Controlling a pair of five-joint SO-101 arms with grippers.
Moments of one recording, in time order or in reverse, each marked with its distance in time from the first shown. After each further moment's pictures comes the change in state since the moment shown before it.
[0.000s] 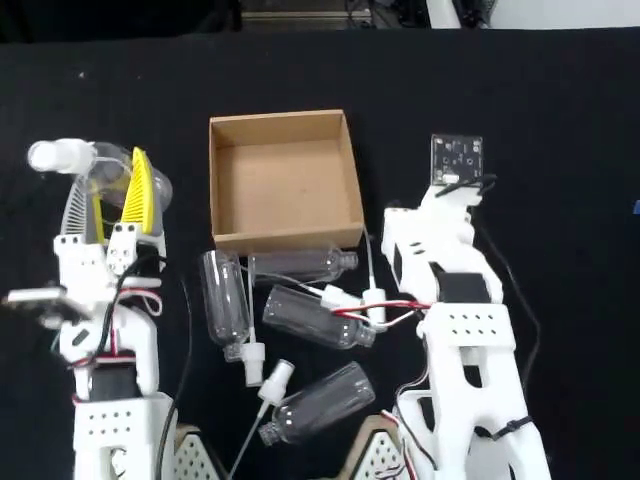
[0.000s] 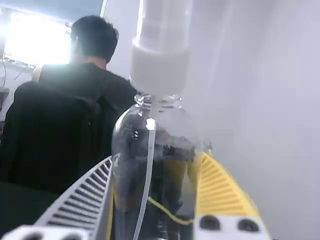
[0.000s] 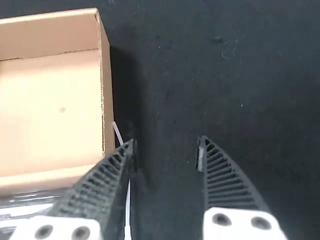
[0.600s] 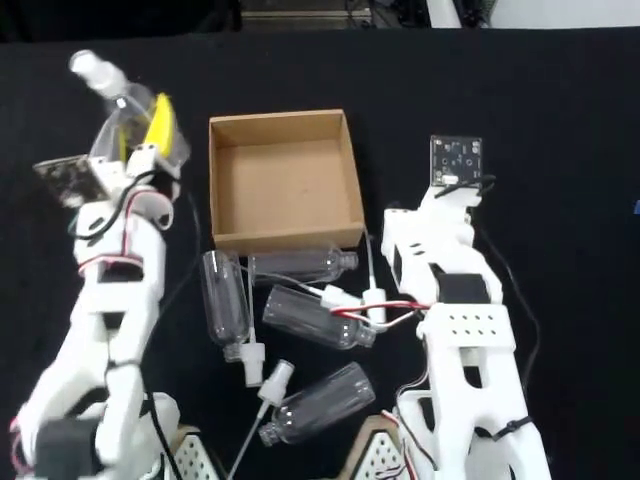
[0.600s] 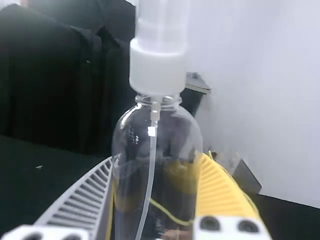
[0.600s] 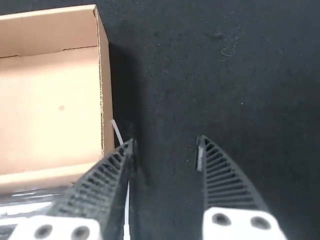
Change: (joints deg) left arm 3.2 63.8 -30.2 -21.4 0.0; right arm 0.0 0.0 0.3 -0.3 -0.1
